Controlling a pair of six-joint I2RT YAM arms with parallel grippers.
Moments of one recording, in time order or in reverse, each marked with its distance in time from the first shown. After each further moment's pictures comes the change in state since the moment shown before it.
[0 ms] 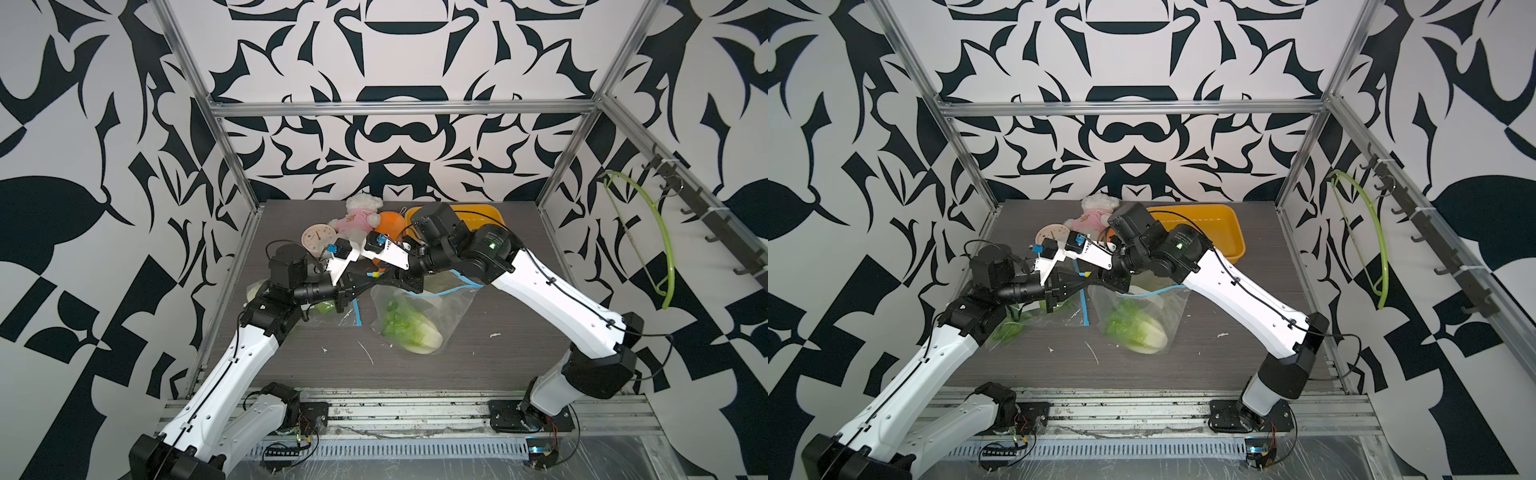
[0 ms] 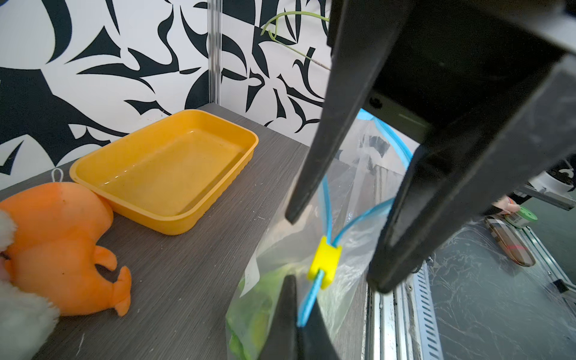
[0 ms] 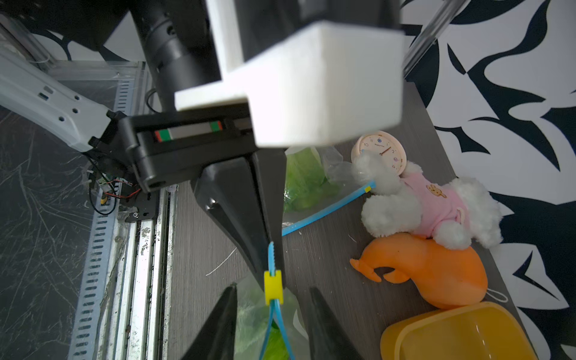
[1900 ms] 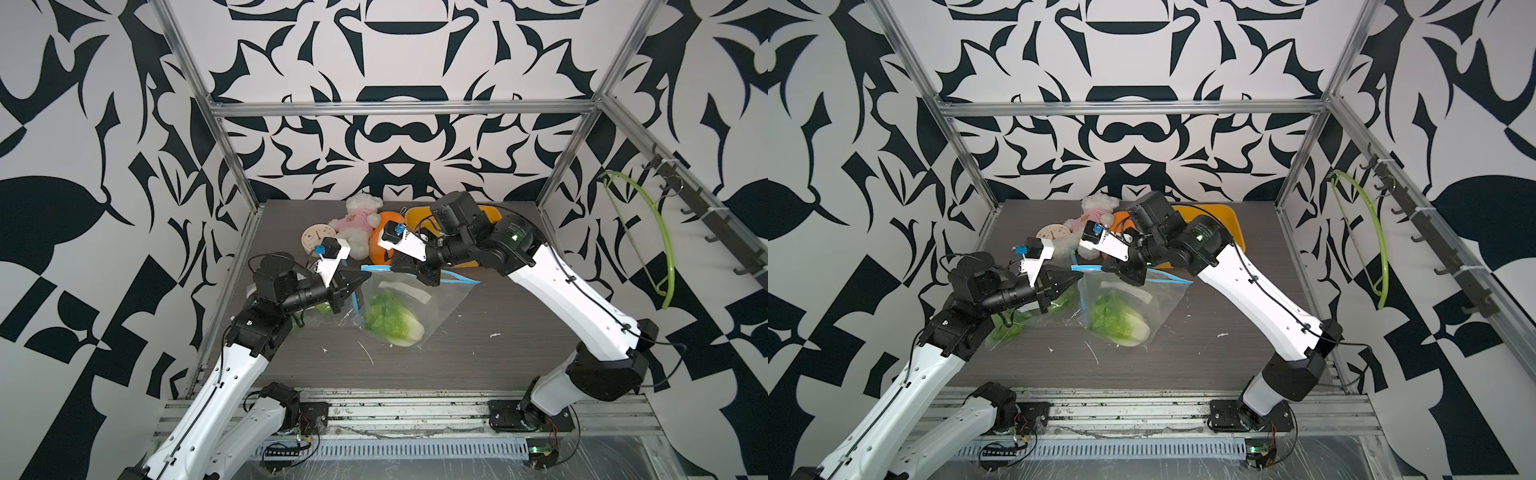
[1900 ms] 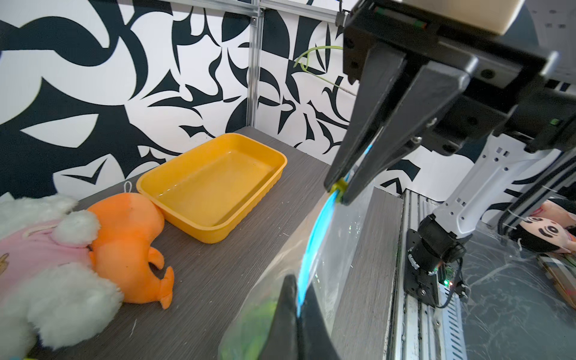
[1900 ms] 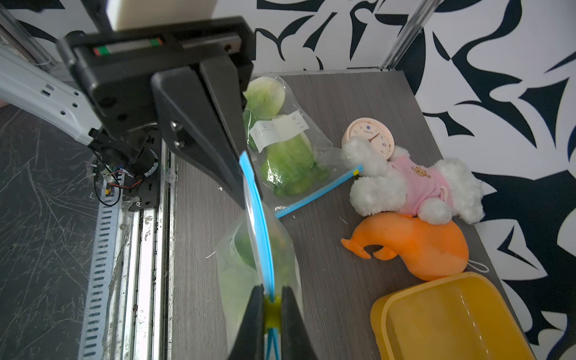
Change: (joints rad) left arm -0.011 -0.126 0.006 0.007 -0.193 -0.082; right arm -0.101 -0.055 0.023 -0.104 -0.024 -0.026
